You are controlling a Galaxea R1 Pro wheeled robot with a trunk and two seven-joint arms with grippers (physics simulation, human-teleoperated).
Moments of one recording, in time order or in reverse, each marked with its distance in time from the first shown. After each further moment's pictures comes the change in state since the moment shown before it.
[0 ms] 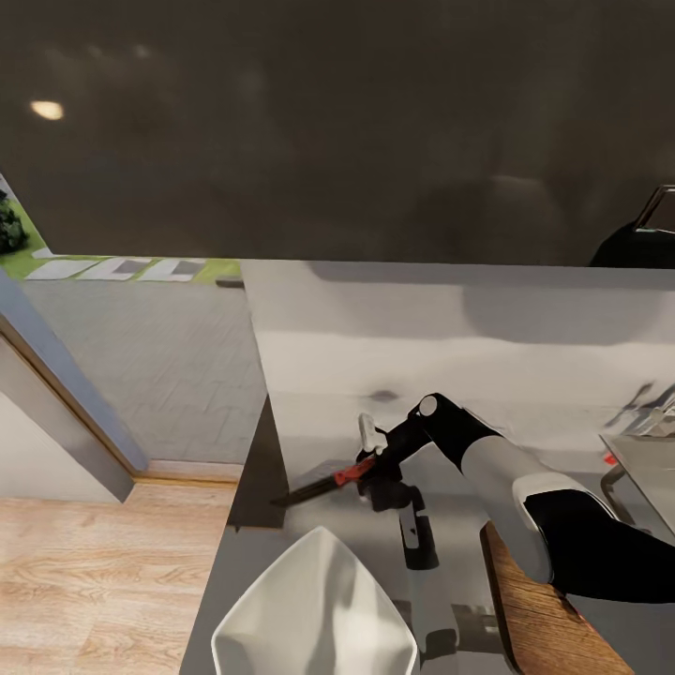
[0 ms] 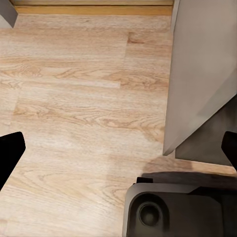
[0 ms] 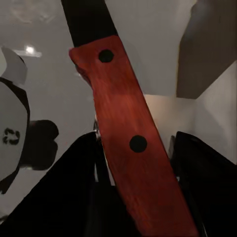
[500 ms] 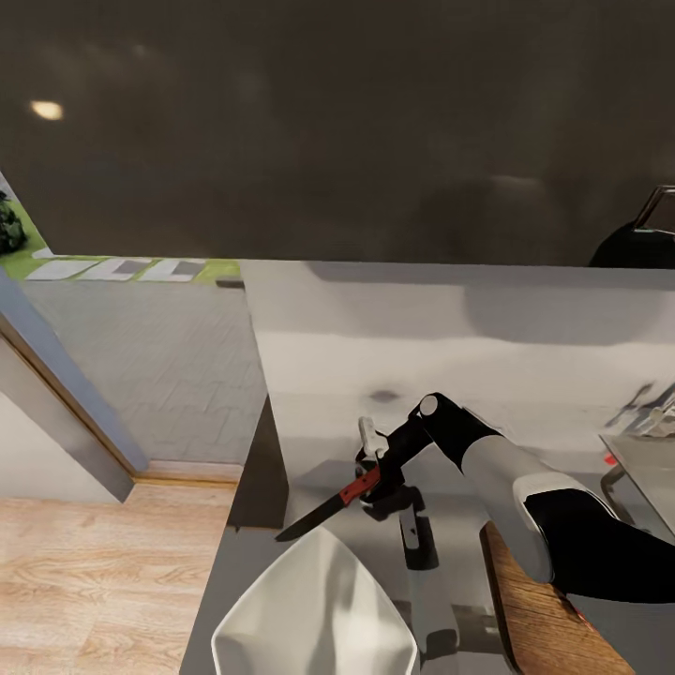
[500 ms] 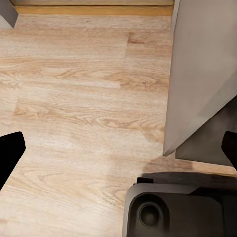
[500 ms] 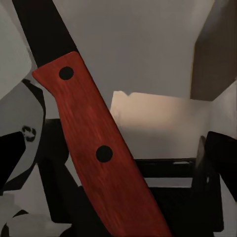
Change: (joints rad) left arm 0.000 0.000 0.001 0.000 0.000 0.000 0.000; right arm -0.002 -0.002 0.012 0.000 -0.013 0.003 0.059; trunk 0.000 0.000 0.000
